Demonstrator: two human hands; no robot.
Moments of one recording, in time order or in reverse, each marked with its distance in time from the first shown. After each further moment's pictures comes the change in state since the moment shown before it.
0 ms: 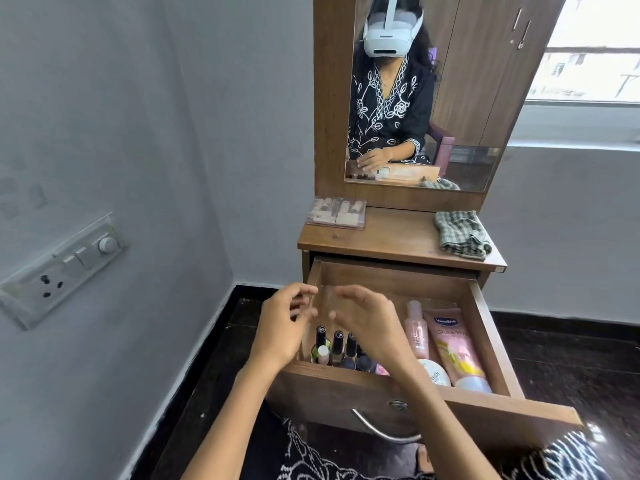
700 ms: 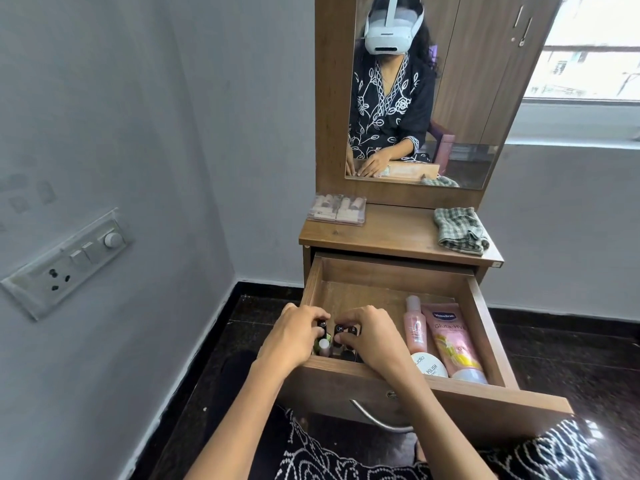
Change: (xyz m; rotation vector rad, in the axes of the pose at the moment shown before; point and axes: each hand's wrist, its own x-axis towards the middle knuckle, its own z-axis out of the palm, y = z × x) left_hand -0.006 -0.012 0.015 0.479 -0.278 -0.172; right_hand -0.014 0.010 0.005 -0.403 -0.130 0.017
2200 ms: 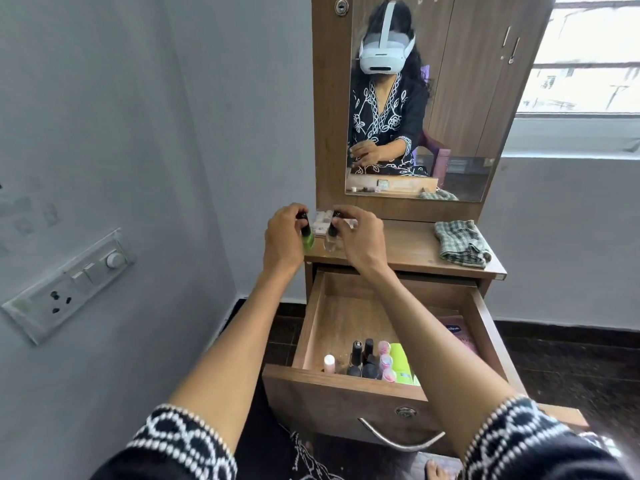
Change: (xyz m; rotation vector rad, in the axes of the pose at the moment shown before) left_hand 0.103 0.048 -0.090 -0.218 0.672 0.275; right_hand 0.124 -0.055 -0.055 0.444 0.465 -0.101
